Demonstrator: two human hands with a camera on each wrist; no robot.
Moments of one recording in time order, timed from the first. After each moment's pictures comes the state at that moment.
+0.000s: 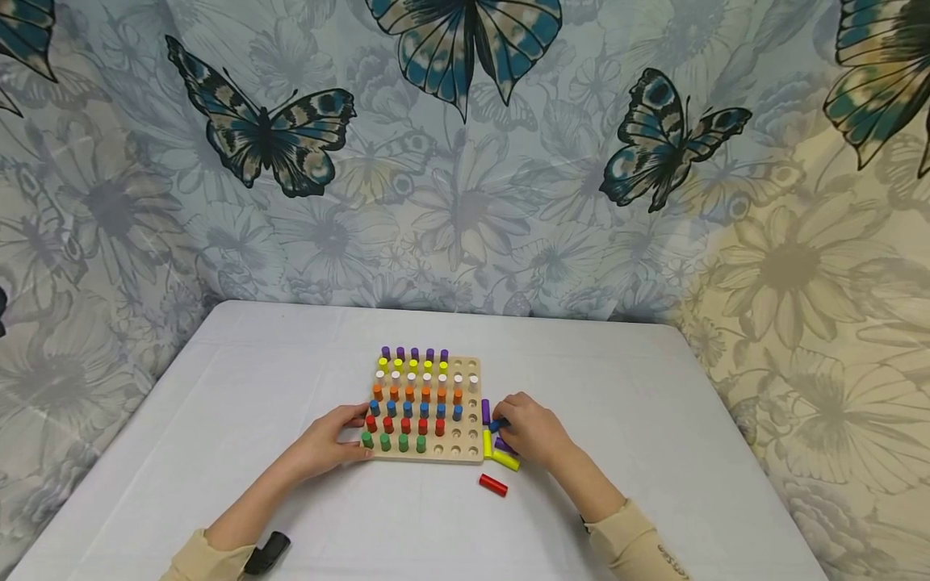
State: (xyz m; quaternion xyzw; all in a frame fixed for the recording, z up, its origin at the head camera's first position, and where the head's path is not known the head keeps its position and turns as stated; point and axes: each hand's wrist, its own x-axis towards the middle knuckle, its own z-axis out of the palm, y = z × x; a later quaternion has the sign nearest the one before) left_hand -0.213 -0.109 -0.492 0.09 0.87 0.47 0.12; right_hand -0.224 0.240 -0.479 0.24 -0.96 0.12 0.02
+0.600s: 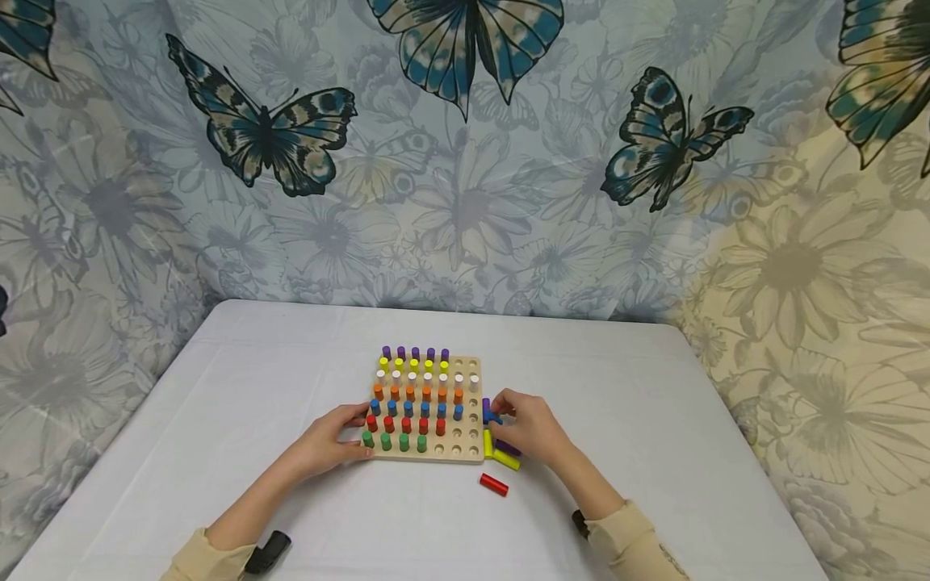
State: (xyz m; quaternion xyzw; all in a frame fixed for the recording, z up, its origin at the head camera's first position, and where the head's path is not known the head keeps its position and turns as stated) left_hand -0.213 -0.110 -0.494 0.10 0.87 0.47 0.11; right_hand -0.226 0.234 -0.477 0.16 -0.94 0.31 -0.01
